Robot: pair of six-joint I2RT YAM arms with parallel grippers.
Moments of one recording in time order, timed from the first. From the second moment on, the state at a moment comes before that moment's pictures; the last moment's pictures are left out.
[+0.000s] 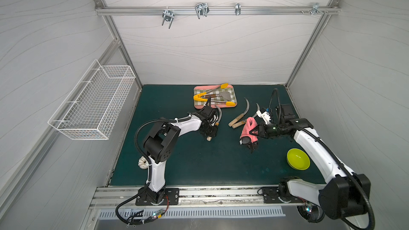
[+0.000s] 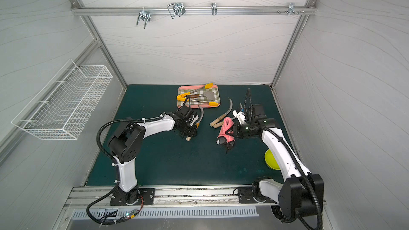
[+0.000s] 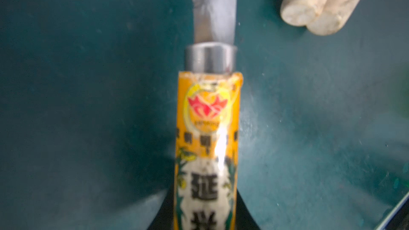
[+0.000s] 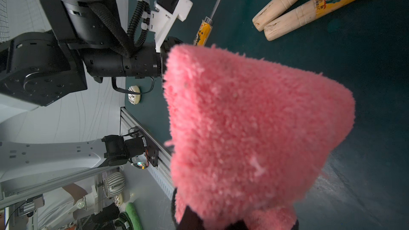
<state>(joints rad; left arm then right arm) -0.60 1.96 1.25 -0.50 0.27 -0.29 0.20 1.18 0.95 -0.86 -0.74 0.21</state>
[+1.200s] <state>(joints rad) -0.60 1.79 1.16 -0.46 0.24 -0.32 0.19 1.28 0.92 -0.79 -0.68 0.22</state>
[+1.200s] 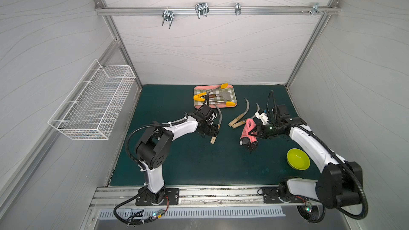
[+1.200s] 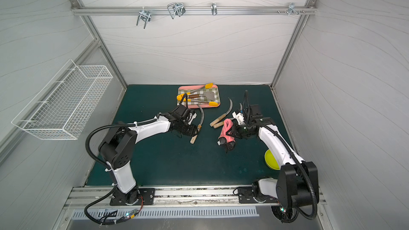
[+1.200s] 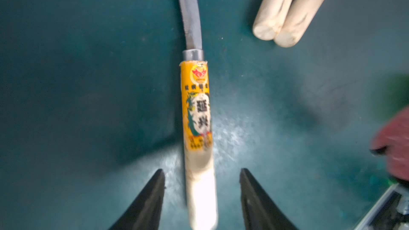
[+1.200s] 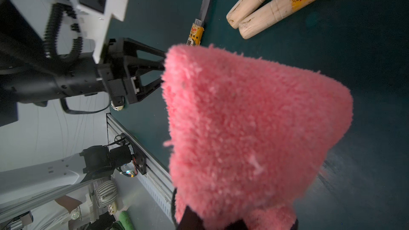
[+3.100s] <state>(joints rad) -0.31 1.06 0.59 -0.21 -0.30 -0.40 0.26 1.38 1.01 -0.83 -0.42 0.29</state>
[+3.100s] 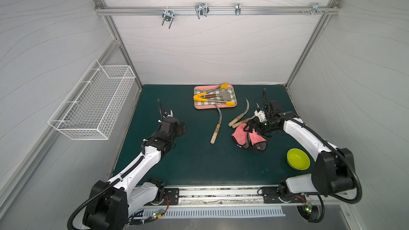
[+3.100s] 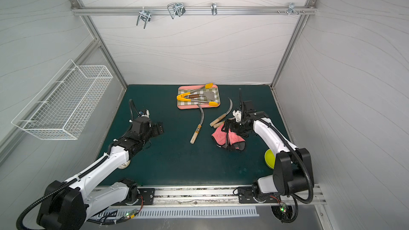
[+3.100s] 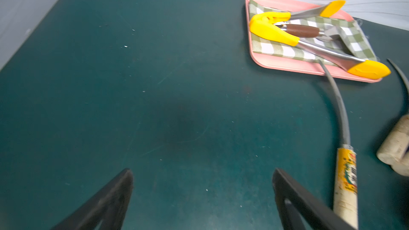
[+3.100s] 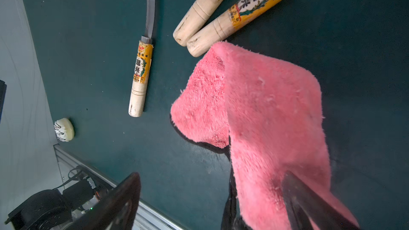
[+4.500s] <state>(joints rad) 0.04 1.41 0.37 0.54 -0.16 -0.14 0.19 0.91 0.54 -0.24 0.12 0.22</state>
